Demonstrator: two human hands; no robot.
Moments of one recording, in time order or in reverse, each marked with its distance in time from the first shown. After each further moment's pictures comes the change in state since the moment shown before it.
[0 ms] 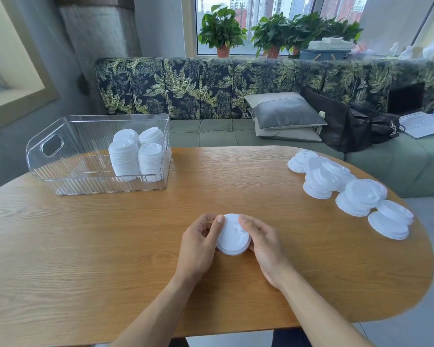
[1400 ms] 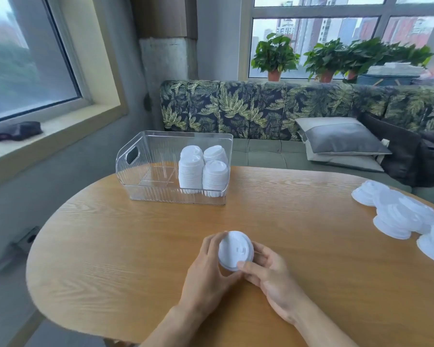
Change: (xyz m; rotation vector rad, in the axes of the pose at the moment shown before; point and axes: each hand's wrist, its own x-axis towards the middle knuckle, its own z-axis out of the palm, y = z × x) left_hand -0.029 -0.014 -0.119 0.614 0.077 0.175; right_hand -0.007 0.010 0.104 0.109 -0.300 0.238
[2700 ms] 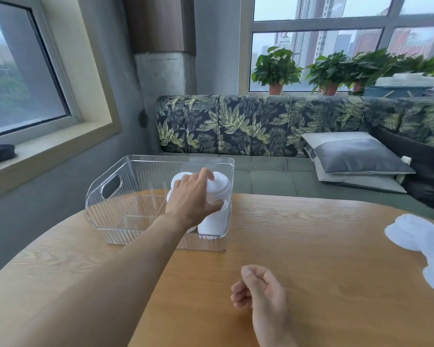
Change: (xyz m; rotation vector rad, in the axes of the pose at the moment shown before) left_hand 0.270 -0.011 -0.069 0.551 0.048 0.100; right_hand 0.106 -0.006 0.022 -0.015 0.324 -0.258
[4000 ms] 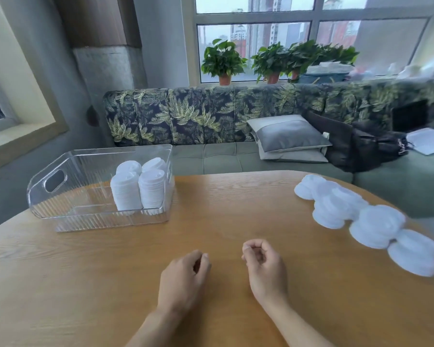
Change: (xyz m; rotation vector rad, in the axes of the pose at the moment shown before) left_hand -0.211 0.137 0.071 -0.396 -0.067 -0.187; right_hand -0.043 -0.019 -0.141 -0.406 0.282 -0.237
